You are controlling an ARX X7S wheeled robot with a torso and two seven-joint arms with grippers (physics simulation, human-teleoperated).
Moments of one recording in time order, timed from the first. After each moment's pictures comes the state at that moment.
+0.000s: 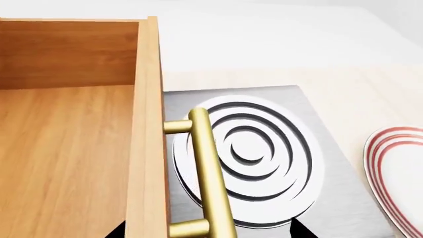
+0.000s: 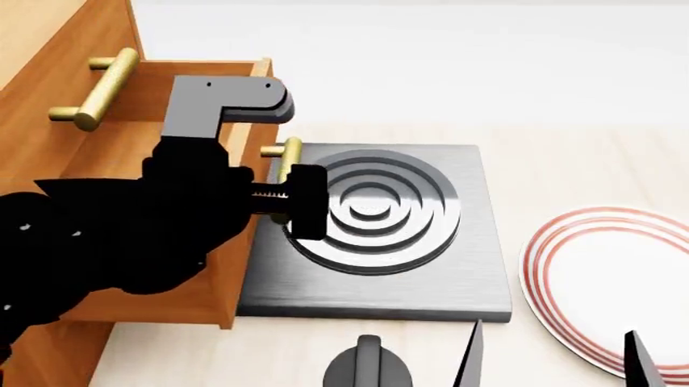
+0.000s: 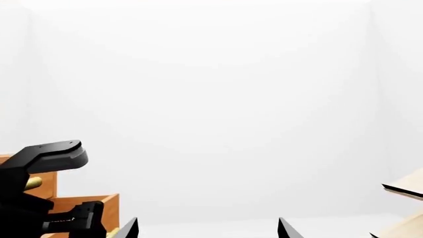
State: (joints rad) left arm -1.28 -0.19 0.87 -0.48 -1.40 -0.75 -0.72; right arm -0.25 0.49 -0.16 -0.87 0.28 0.07 0.51
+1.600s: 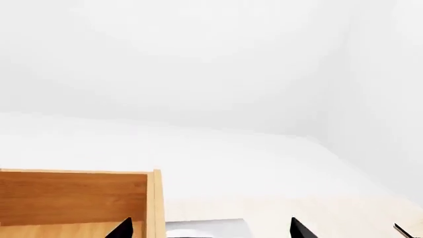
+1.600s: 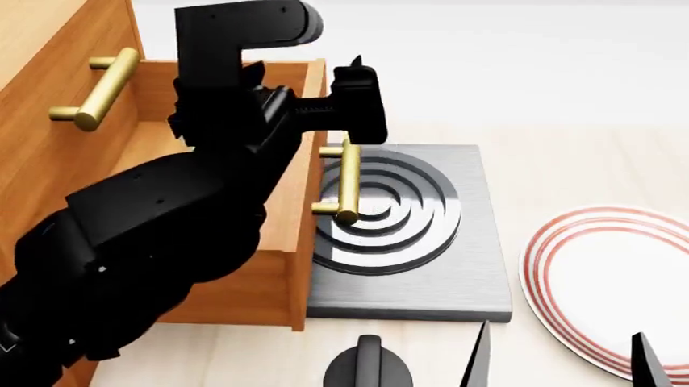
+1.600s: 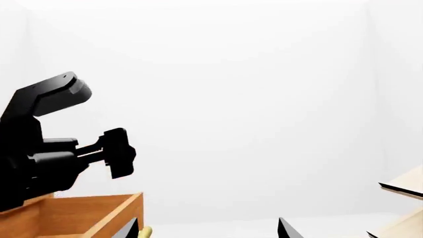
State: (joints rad) left arm -1.27 -0.10 0.96 -0.42 -1.19 -0.24 -0.65; right arm -0.26 0.52 -0.16 -0.87 0.30 0.05 0.53
